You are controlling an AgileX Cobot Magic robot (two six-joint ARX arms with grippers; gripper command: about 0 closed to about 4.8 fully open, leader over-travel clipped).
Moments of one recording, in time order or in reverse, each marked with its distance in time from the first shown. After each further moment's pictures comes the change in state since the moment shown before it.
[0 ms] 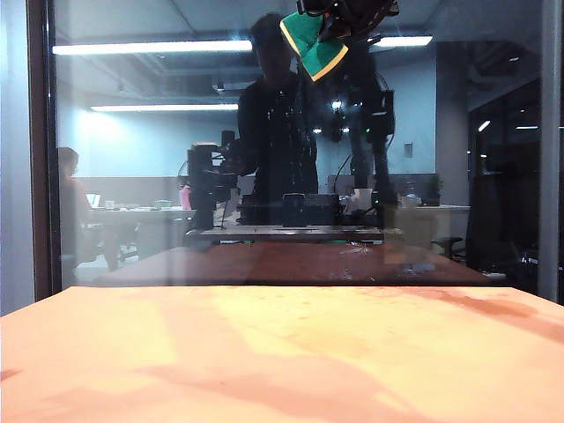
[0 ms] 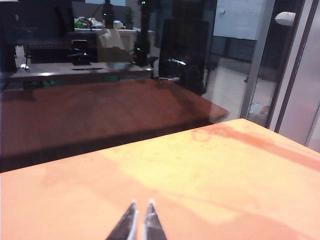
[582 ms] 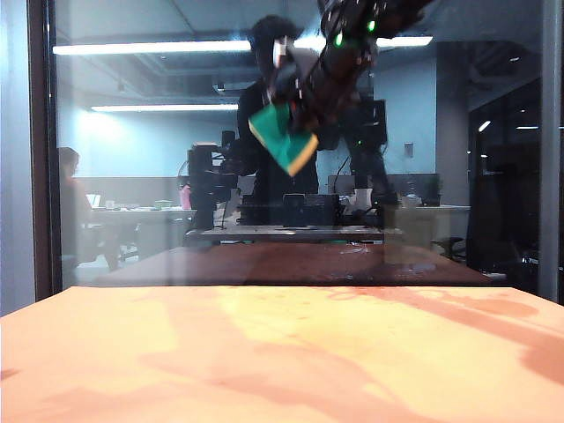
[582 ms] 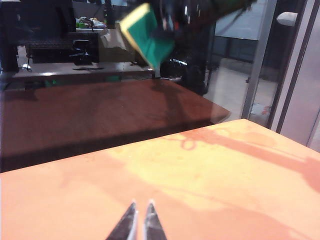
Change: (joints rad) left arm 0.000 0.000 0.000 0.000 -0.005 0.000; right arm 0.070 0.177 0.000 -0.187 0.029 0.000
